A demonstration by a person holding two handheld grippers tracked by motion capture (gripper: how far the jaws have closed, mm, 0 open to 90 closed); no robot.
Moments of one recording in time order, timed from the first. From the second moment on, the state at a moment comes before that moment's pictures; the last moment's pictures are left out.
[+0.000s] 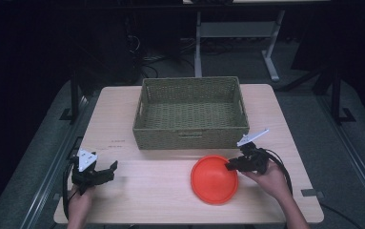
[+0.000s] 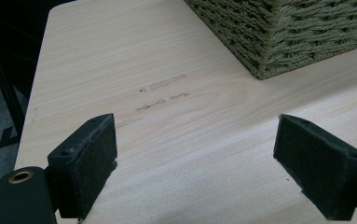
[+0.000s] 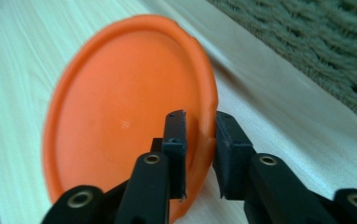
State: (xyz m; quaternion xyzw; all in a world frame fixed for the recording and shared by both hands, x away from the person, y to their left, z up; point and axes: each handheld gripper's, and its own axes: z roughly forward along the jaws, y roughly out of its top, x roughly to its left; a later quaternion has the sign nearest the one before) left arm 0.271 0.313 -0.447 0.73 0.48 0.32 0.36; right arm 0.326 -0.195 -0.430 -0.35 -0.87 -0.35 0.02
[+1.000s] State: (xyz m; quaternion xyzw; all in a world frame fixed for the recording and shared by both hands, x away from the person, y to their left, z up) left arm 0.271 0.313 -0.447 0.73 0.48 0.32 0.36; right arm 0.304 -0.186 -0.366 -0.32 -0.87 -0.37 -0.01
